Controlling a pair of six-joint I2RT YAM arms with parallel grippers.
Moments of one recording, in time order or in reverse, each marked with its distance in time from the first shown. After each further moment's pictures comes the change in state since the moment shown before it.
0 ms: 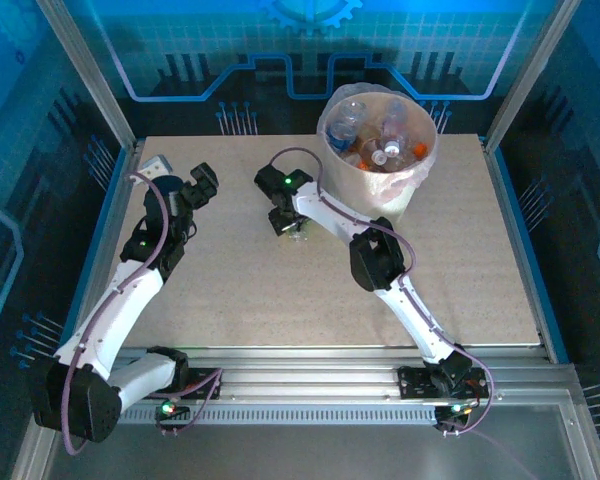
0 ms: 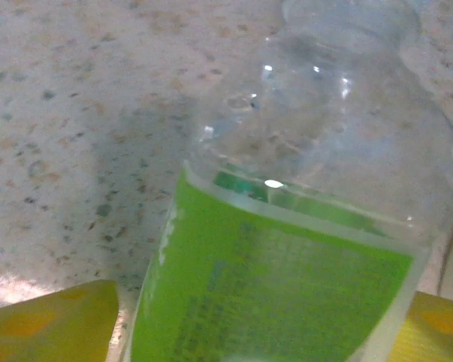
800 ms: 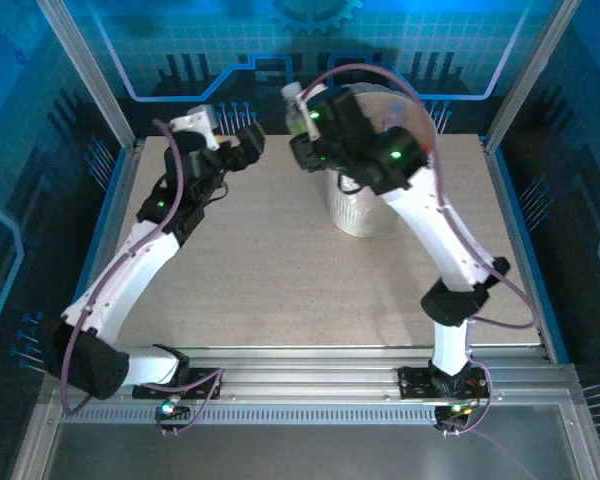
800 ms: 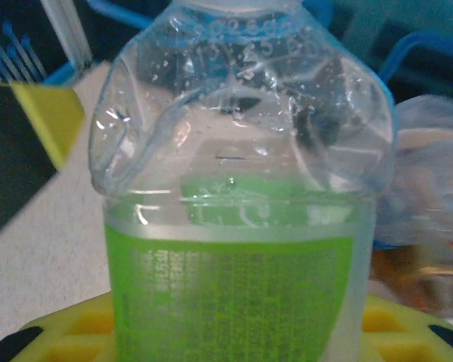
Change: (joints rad) left arm -0.175 0.259 0.420 0.018 0.257 0.085; right arm 0.052 -0.745 0.034 -0.021 0.068 -0.133
